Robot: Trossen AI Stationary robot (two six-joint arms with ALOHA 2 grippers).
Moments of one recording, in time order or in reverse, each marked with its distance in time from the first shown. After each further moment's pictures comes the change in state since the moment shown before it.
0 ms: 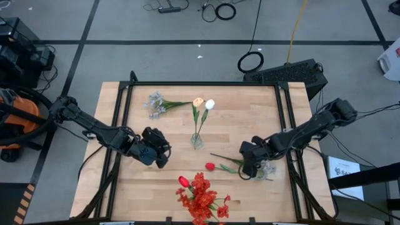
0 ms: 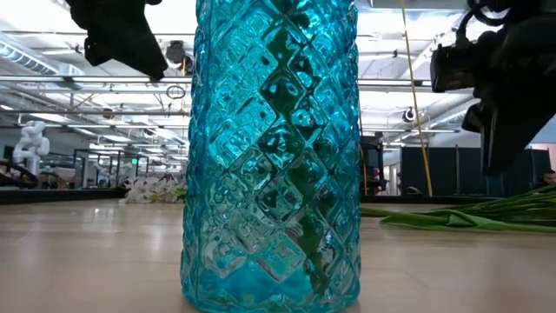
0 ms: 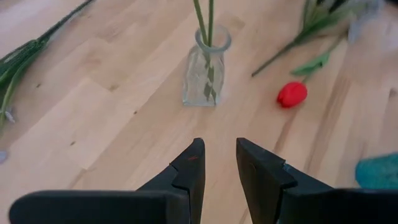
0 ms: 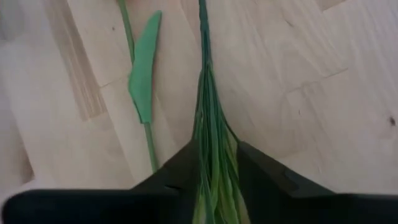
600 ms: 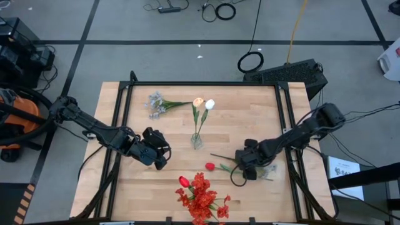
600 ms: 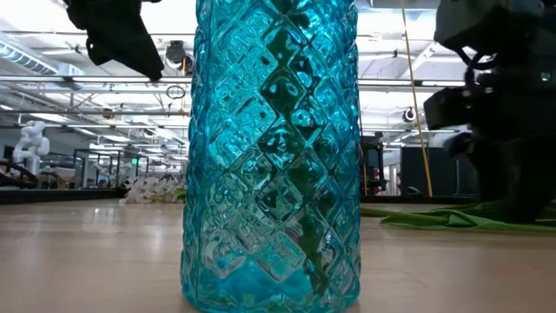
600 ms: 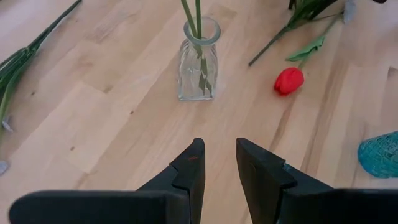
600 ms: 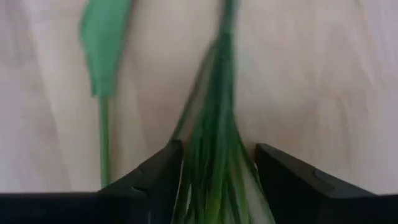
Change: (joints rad) left arm 0.000 0.000 0.000 0.000 0.030 0.077; right arm 0.004 0.231 0.006 0.055 -0.022 -0.291
